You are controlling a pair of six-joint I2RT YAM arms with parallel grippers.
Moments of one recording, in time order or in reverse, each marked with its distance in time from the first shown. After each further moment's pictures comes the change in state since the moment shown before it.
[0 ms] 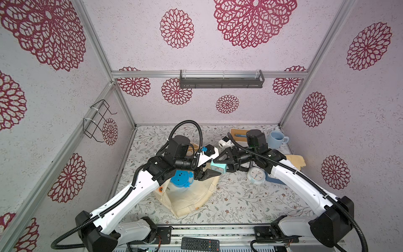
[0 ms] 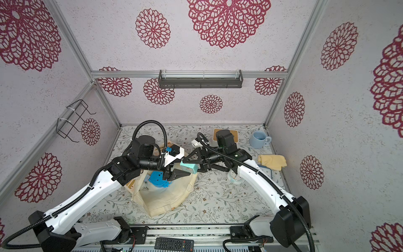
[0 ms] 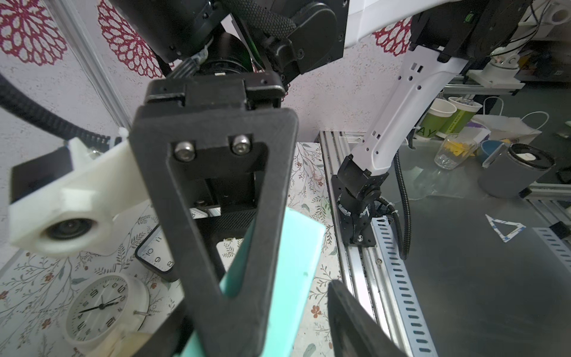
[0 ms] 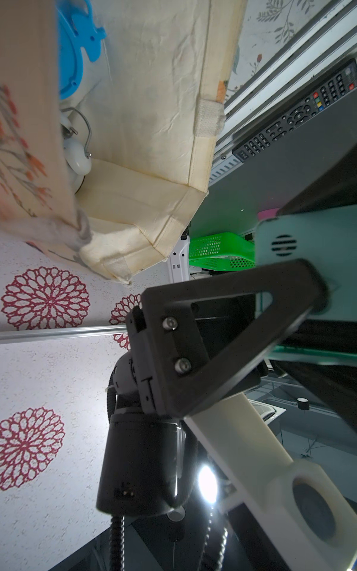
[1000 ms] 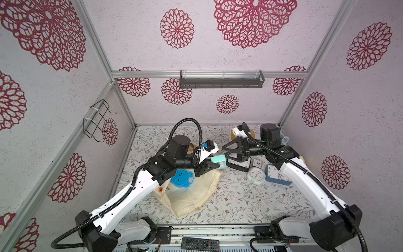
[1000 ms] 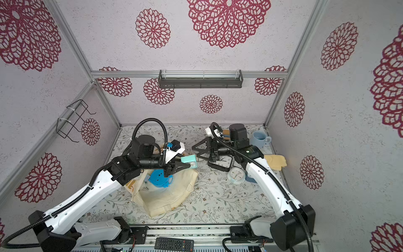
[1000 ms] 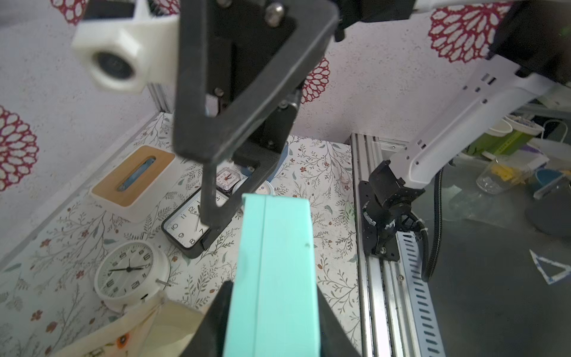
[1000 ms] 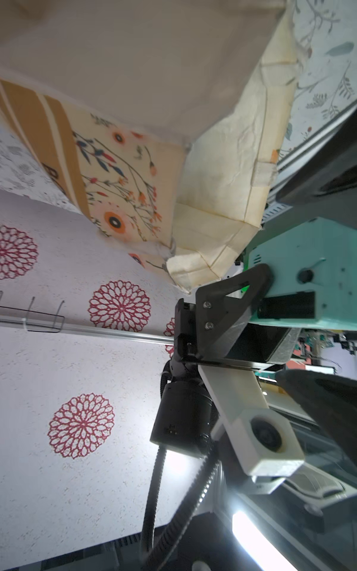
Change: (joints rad) left arm -0.008 0.002 0.017 0.000 -0.173 -0.140; right arm -0.175 -0.076 0.066 -0.089 0.158 -0.196
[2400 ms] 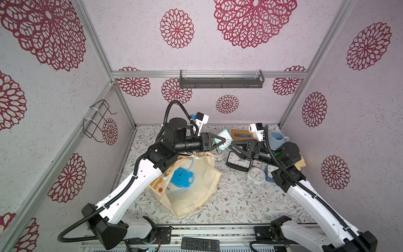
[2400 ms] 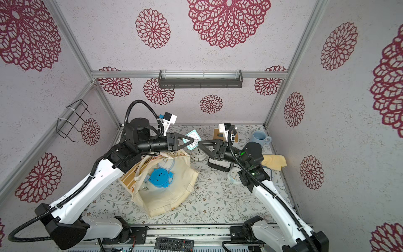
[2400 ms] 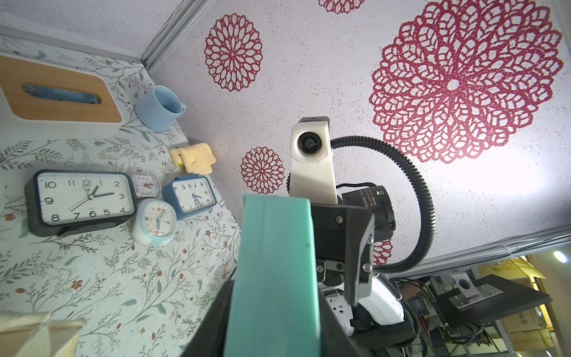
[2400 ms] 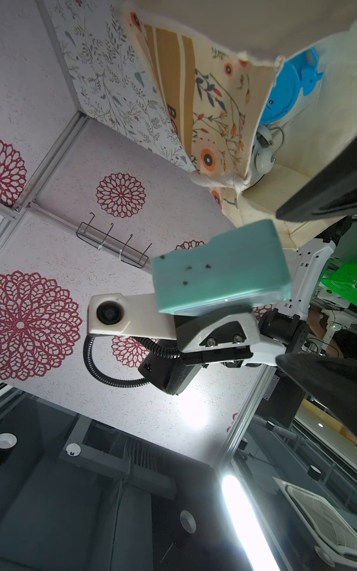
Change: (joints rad) left arm 0.071 0.129 0.228 0.159 0.092 -1.063; right arm 0.066 -0.227 -0.343 0.803 0.254 0.421
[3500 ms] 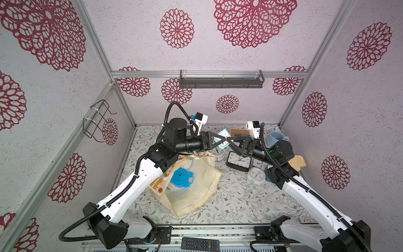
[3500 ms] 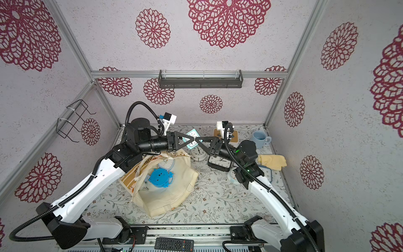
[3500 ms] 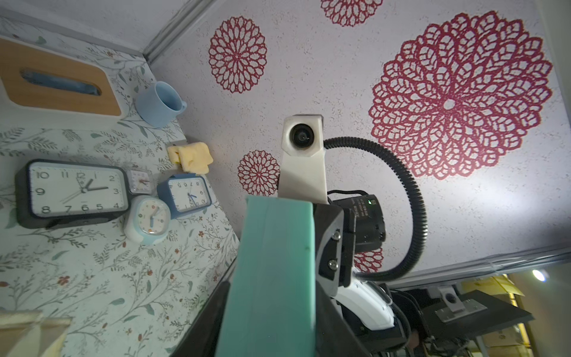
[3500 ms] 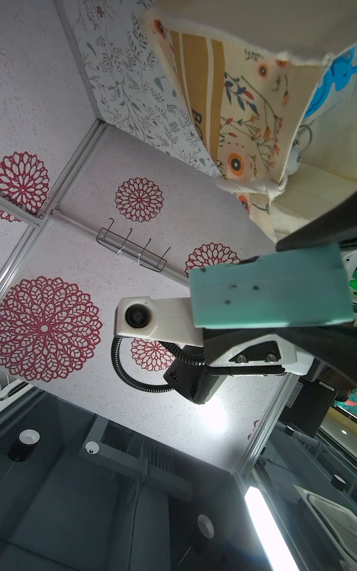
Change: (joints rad) left arm 0.003 0.003 -0.017 0.018 -0.012 -0.050; right arm 0.031 0.065 0.009 0.060 0.100 -0.005
